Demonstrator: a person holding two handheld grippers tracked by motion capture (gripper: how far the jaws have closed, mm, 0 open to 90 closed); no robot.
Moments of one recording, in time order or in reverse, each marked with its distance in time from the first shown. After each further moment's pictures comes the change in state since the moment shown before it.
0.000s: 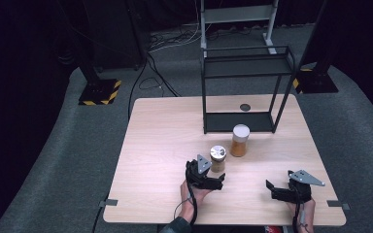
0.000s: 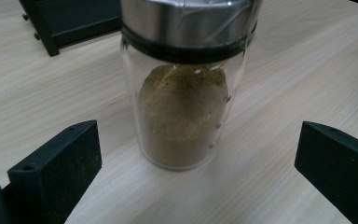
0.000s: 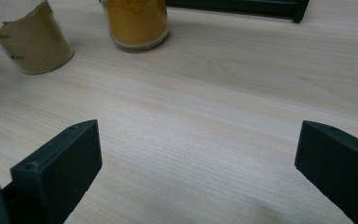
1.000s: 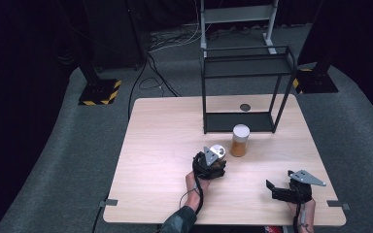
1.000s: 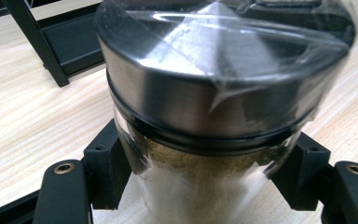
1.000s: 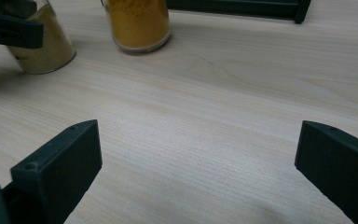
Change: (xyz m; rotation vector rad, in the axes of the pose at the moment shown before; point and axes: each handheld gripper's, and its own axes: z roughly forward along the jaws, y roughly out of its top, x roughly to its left) left arm -0.005 0.009 0.028 -0.020 0.070 0.061; right arm -0.004 -0.002 -0.001 -0.010 0.014 0.010
